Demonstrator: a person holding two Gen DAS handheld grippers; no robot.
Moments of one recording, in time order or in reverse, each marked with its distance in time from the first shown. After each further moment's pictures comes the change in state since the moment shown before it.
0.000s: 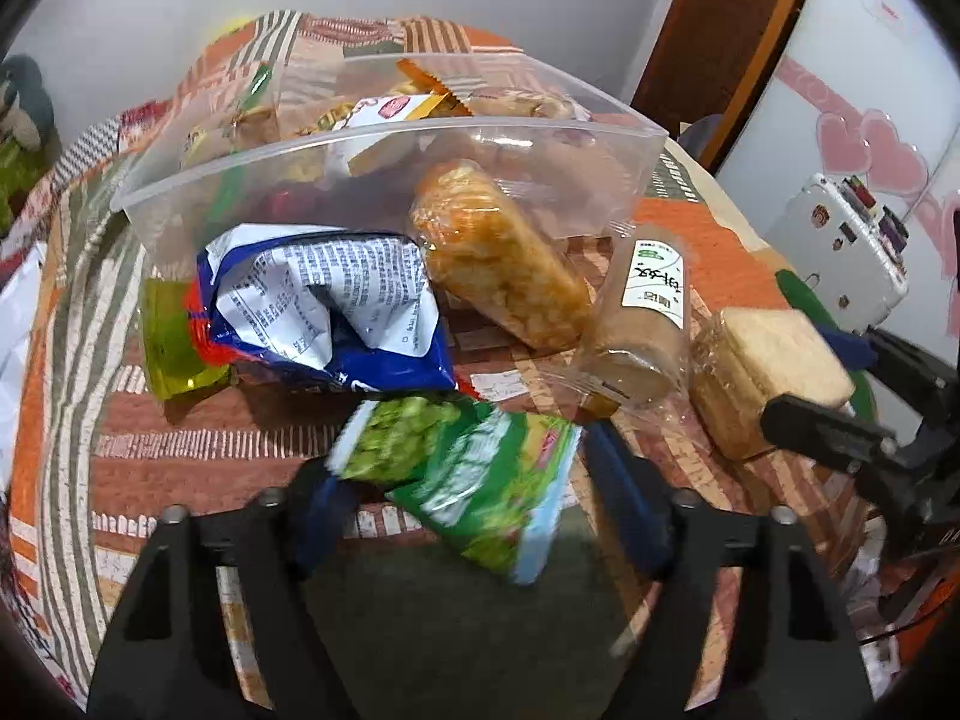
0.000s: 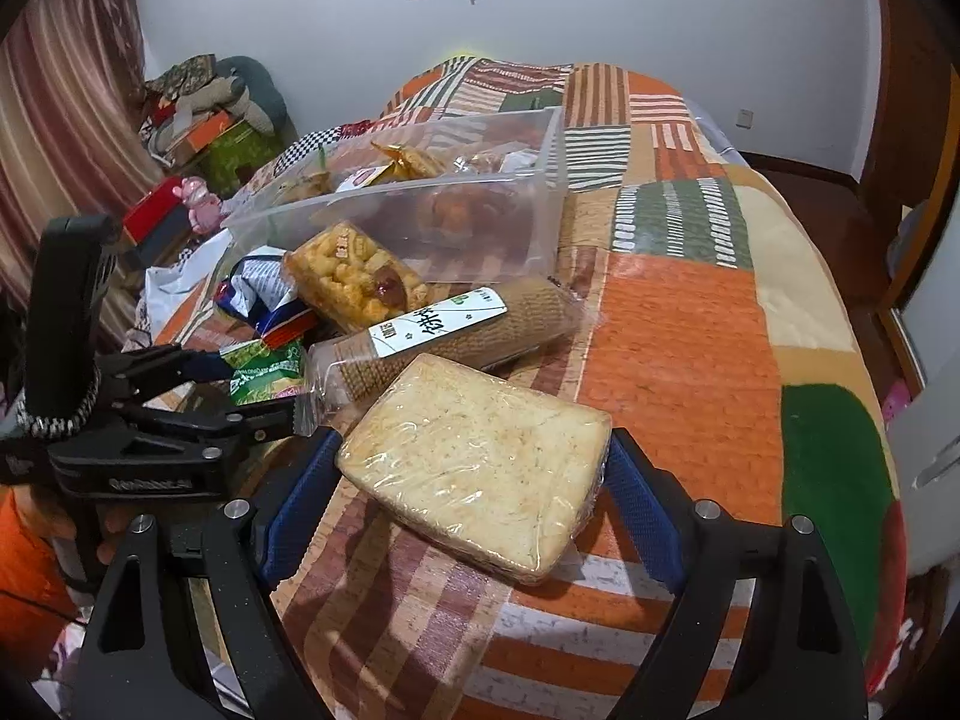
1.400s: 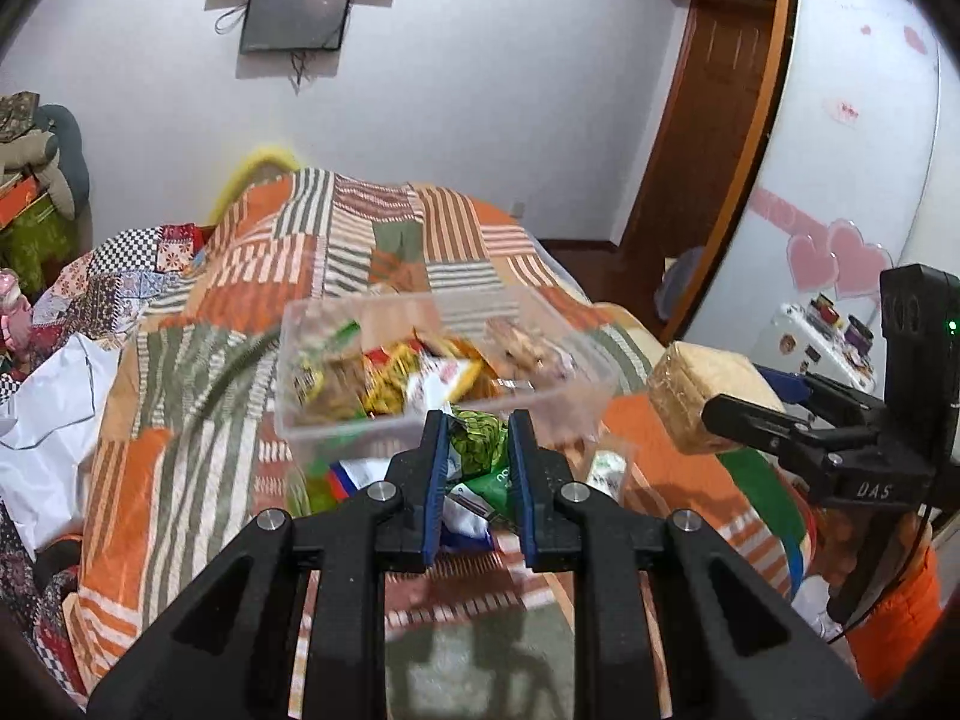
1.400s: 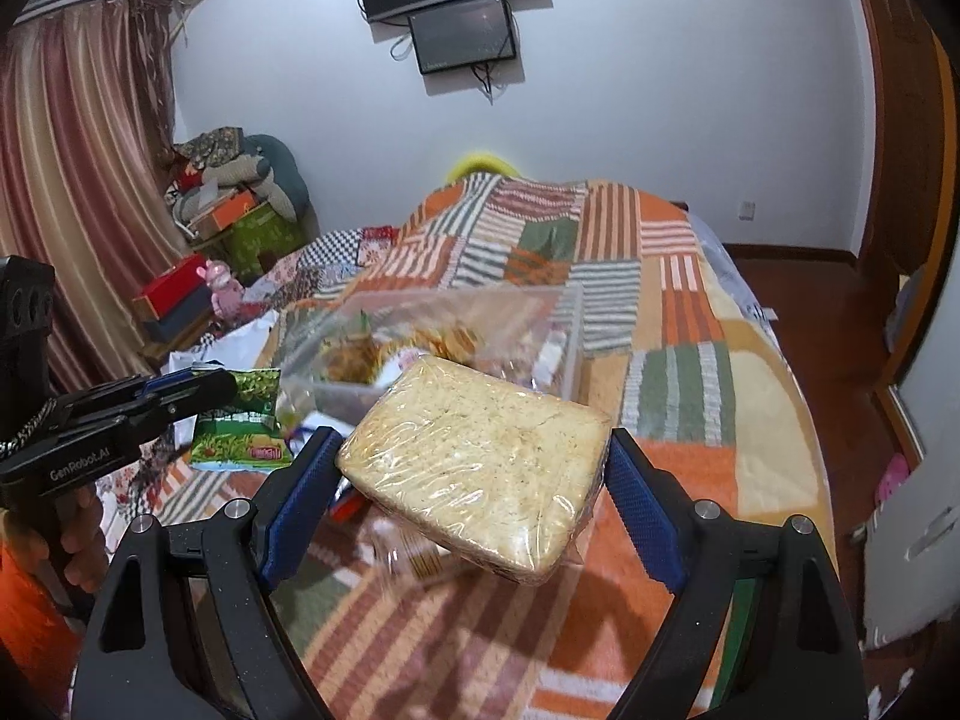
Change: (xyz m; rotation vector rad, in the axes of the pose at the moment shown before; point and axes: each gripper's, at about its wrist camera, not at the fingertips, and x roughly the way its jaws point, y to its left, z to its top) left arm -0.122 0.027 0.046 -0.032 -0.353 -0.013; right arm -0.038 0.020 0.071 -0.050 -0.236 0.020
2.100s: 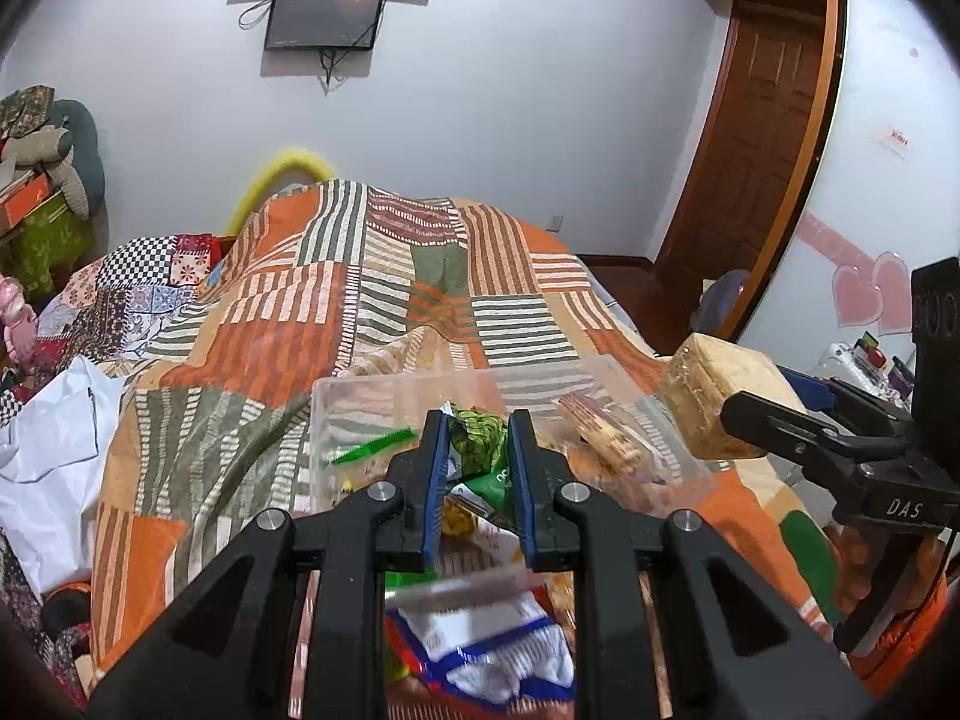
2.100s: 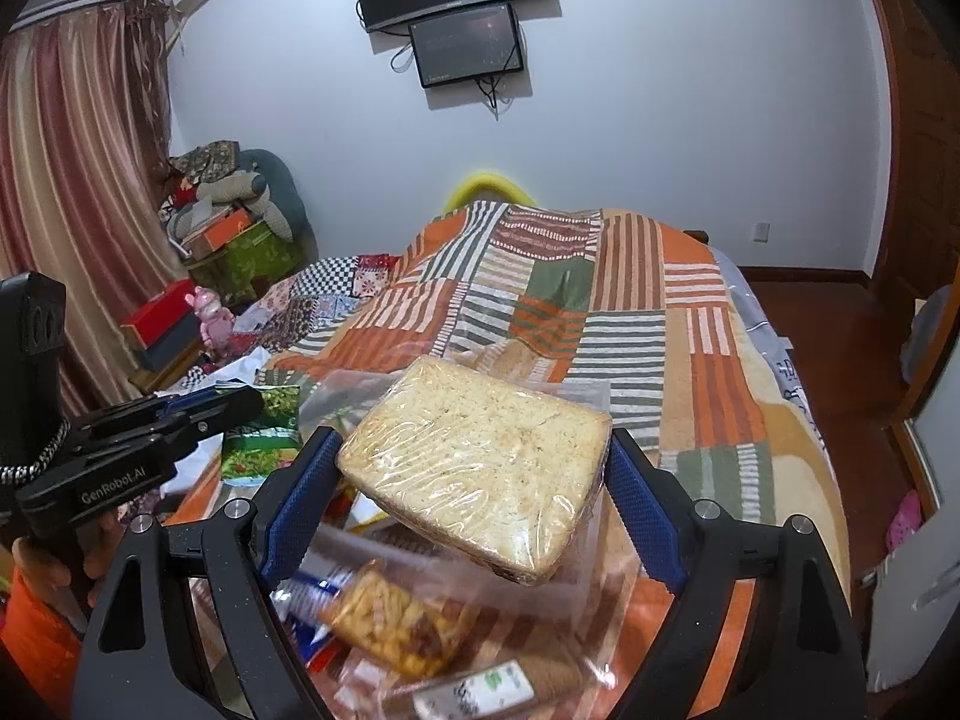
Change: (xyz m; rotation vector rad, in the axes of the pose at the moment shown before) left arm 0.074 0.043 0.060 -0.033 -0.001 0.062; right arm 0.065 -0.002 0.057 -0.004 -0.008 0.012
